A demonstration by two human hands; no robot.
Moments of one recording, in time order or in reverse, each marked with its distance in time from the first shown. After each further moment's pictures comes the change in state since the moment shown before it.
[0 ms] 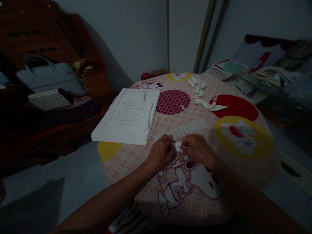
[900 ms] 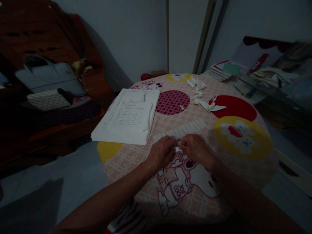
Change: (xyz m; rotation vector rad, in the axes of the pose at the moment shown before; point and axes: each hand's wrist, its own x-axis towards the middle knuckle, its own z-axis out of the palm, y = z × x) left_hand -0.003 -0.005 0.001 0.019 -0.007 0.102; right_hand 0.002 0.003 0.007 -0.056 0.022 -0.003
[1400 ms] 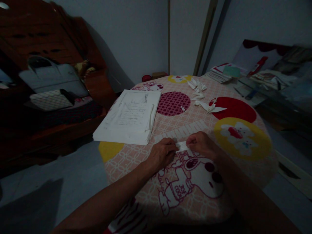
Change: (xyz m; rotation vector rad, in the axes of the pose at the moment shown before) left_hand -0.004 -0.012 0.006 0.016 0.038 0.171; right_hand 0.005 0.027 -0.018 0.320 -0.116 0.098
